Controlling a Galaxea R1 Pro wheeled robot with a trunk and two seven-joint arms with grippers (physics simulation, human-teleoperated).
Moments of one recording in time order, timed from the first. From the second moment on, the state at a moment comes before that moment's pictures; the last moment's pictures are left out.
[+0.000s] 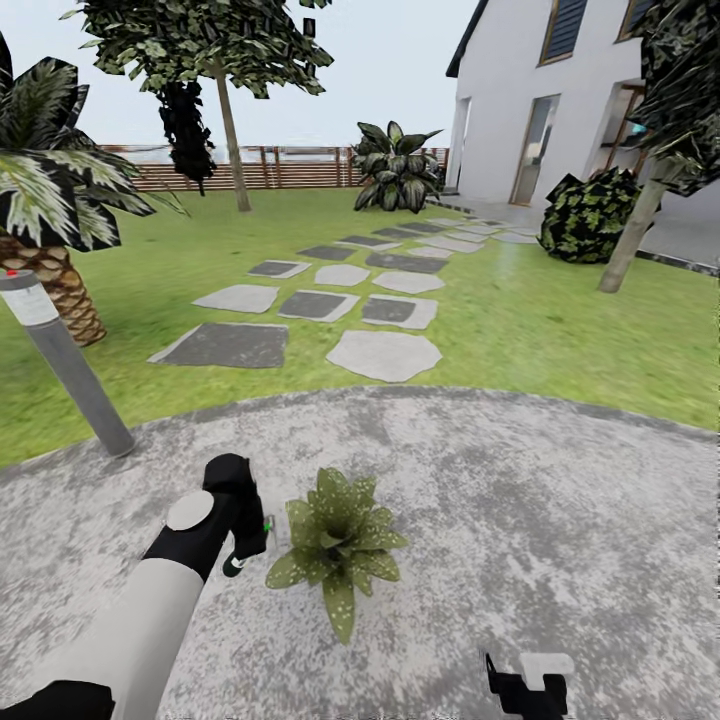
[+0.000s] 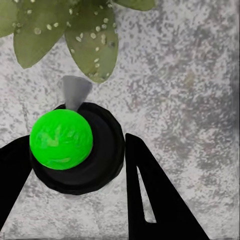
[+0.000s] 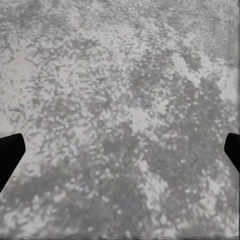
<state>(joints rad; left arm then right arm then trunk) -0.78 -0.05 -0.08 -0.94 -1.49 0.43 -1.43 -0.41 -0.07 0.09 -0.11 -0.06 -0.54 -0.10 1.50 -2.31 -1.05</state>
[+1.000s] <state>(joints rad) -0.85 -0.09 -0.18 -0.94 -1.55 0.46 -1.55 -0.41 -0.07 0.09 -0.11 -0.05 -0.54 -0.09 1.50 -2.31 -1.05</state>
